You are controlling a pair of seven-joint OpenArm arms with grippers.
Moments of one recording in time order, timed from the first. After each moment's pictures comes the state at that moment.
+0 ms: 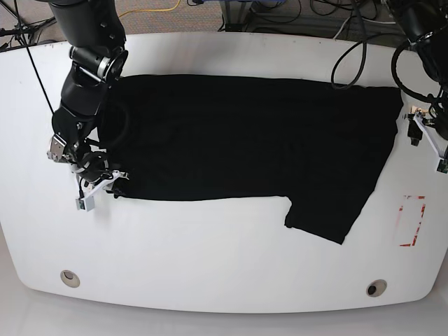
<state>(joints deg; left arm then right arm) -0.6 -23.4 -36.2 101.0 -9.9 -43.0 64.9 26.3 12.9 31.6 43.8 7.6 40.5 -34.5</state>
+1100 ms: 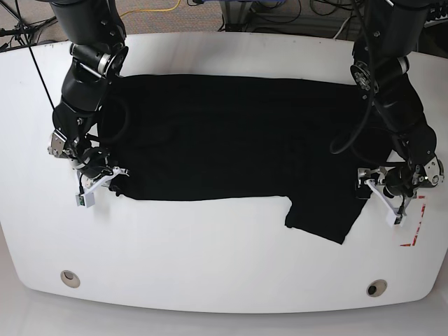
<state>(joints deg) -32.0 -14.3 -33.9 52.1 1.0 -42.8 52.7 24.8 12.9 31.6 43.9 8.5 40.7 -33.3</state>
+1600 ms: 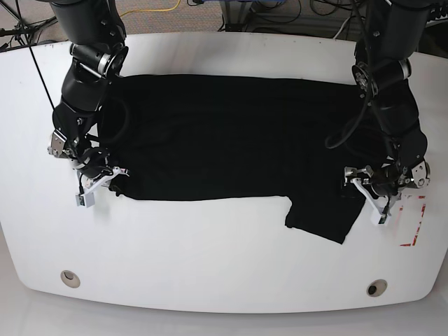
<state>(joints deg) -32.7 -14.6 -28.1 43.8 0.8 -42.8 44.3 24.8 12.9 31.6 43.9 8.7 40.7 -33.5</state>
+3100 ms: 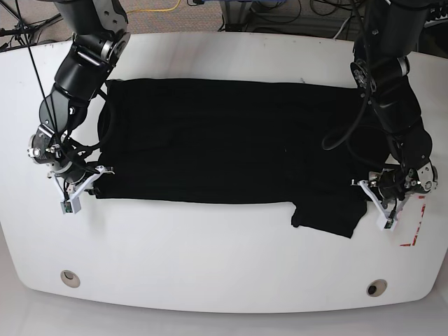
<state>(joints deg) -31.7 -14.3 -28.2 53.2 0.6 -42.8 51.8 19.2 12.7 31.6 68.5 8.3 40.9 -47.6</state>
